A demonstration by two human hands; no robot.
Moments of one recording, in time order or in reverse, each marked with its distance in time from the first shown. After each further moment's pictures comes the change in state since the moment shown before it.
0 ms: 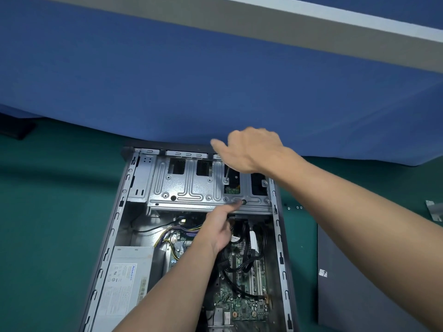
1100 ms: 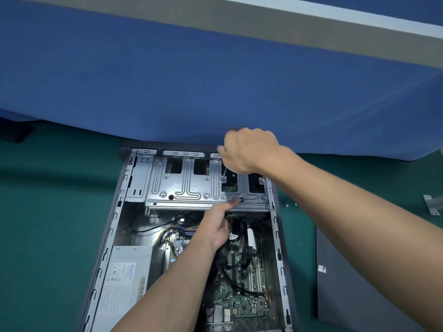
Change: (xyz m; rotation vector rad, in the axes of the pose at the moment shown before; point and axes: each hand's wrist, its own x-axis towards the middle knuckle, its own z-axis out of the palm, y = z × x) left_hand -0.005 0.000 0.001 0.044 -0.042 -0.009; right_hand -0.008 0.001 -0.002 -0.025 0.001 -0.025
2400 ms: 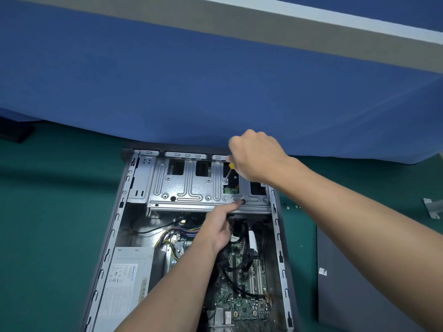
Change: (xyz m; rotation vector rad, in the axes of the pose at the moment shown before) left_hand 0.002 0.000 -0.001 -0.002 -0.011 0.009; right_hand -0.010 0.006 0.003 -0.043 0.111 -0.113
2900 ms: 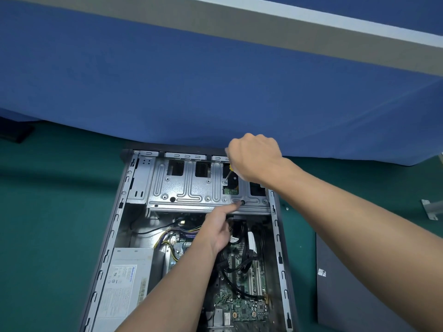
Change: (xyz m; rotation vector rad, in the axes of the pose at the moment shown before) left_hand 0.005 -0.002 -0.003 0.017 -0.005 -0.010; right_hand 0.005 -0.005 0.005 -0.053 -0.039 0.077
